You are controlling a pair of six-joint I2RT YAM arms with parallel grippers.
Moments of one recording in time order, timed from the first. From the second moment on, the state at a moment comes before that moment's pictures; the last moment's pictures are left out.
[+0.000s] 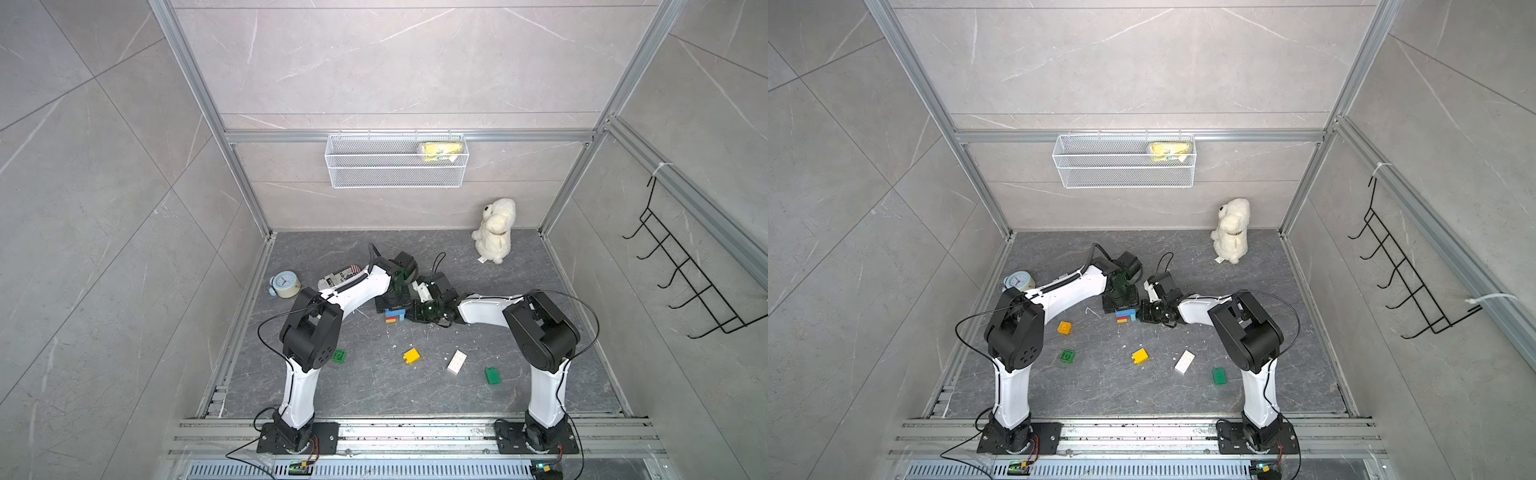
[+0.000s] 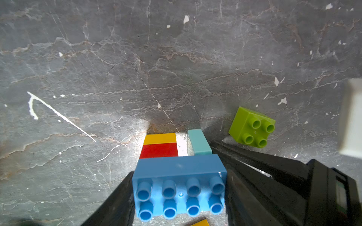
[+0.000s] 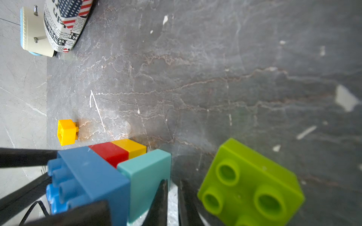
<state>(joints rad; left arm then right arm) -0.68 2.02 1.61 -0.95 -0.04 -0.77 0.59 1.98 1.09 -0.01 -0.41 0.59</state>
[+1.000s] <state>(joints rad) -0.68 1.93 1.47 -0.81 -0.04 -0.78 0.59 1.97 1.07 0.01 -0.41 0.60</state>
